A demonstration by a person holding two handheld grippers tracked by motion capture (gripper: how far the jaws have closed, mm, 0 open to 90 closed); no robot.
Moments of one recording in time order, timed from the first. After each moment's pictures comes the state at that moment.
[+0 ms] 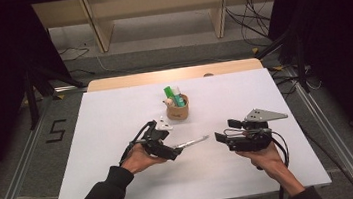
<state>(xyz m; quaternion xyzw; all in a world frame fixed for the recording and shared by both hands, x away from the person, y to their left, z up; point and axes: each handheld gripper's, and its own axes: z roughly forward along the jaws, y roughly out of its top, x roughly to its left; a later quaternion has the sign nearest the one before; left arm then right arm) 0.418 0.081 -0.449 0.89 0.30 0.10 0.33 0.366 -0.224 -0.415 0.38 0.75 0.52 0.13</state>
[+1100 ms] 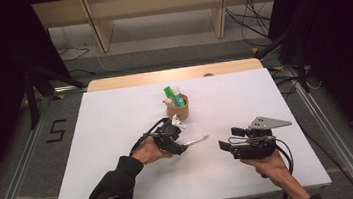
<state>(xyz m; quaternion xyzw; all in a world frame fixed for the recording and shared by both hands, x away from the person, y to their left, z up) 0.442 0.050 -0.464 0.92 0.26 0.08 0.27 0.352 -0.232 -0.428 0.39 0.76 0.51 0.11</state>
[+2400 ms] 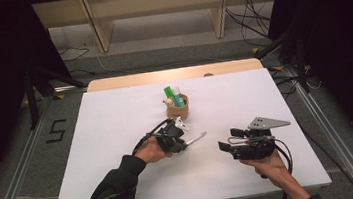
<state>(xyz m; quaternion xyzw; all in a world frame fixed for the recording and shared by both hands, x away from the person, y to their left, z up) 0.442 0.045 -0.470 0.93 0.23 0.08 0.27 0.354 -0.232 -0.431 0.39 0.76 0.51 0.10</state>
